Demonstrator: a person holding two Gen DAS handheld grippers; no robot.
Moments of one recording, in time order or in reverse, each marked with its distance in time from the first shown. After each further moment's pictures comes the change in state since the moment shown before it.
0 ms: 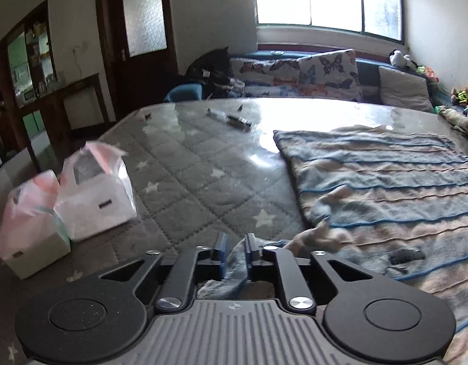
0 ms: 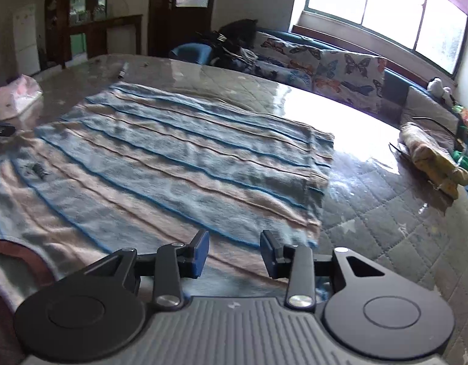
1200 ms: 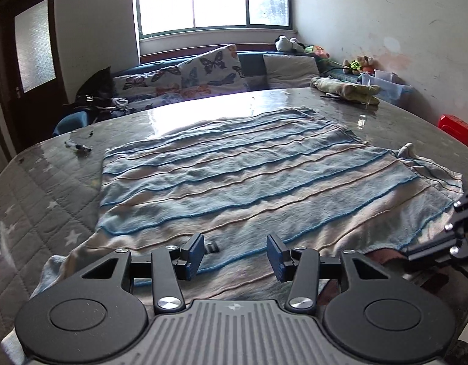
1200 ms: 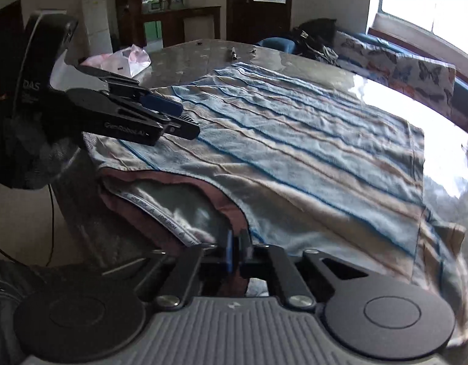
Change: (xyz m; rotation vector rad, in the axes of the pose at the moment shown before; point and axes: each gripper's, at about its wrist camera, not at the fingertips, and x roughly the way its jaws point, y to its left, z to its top) left arm -0.019 -0.132 -0.013 0.232 -0.008 -0.346; right arm -0.058 0.087 -0.051 -0.108 0.031 0.255
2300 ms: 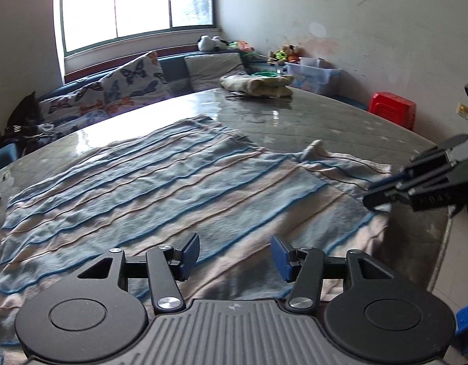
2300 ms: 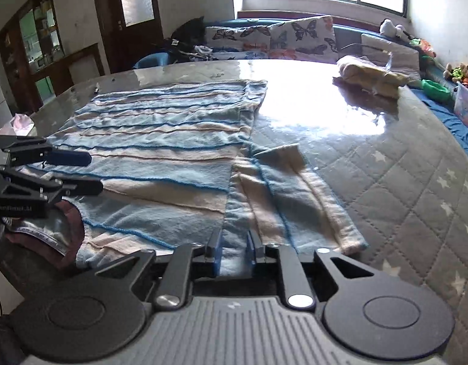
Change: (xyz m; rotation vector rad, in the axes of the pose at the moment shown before) left arm 0.018 -0.098 0.027 0.165 -0.005 -0.252; right arm -0.061 -0.110 -0.058 0.397 -0.073 -0.313
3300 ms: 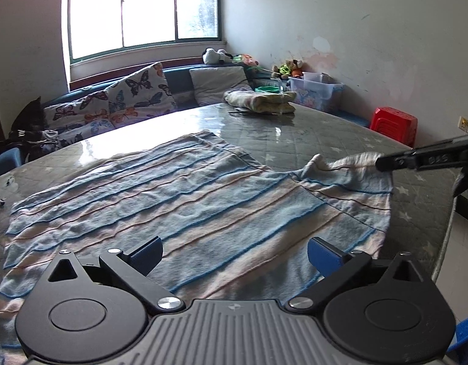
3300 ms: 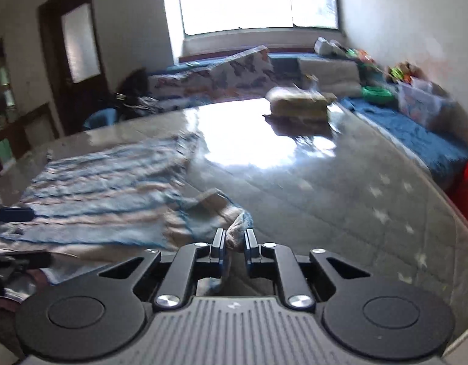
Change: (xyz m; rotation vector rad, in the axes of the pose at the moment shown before) left arm -0.011 0.009 0.004 -0.039 -0.062 0.034; right arm -0.028 -0.027 0.011 0.149 -0.178 -0.103
